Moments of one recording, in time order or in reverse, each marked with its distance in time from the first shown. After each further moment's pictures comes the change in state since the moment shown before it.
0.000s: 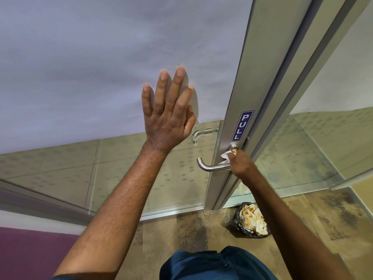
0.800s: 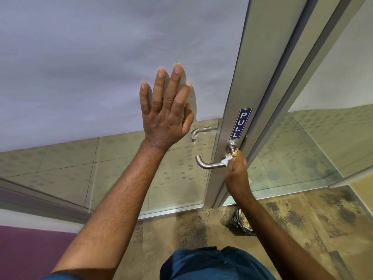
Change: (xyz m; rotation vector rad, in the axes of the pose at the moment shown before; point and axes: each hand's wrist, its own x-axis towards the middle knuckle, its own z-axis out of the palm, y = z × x) left_hand -0.001 -0.002 0.002 -0.002 0.007 -0.010; right_hand -0.038 0.021 0.038 0.310 0.272 -0.204
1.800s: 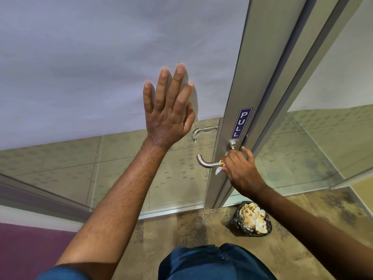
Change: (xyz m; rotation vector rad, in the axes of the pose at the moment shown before) left_hand 0.001 0.000 -0.002 -0.008 -0.029 0.002; right_hand 0.034 0.041 -0.036 -0.978 -0.053 -0.998
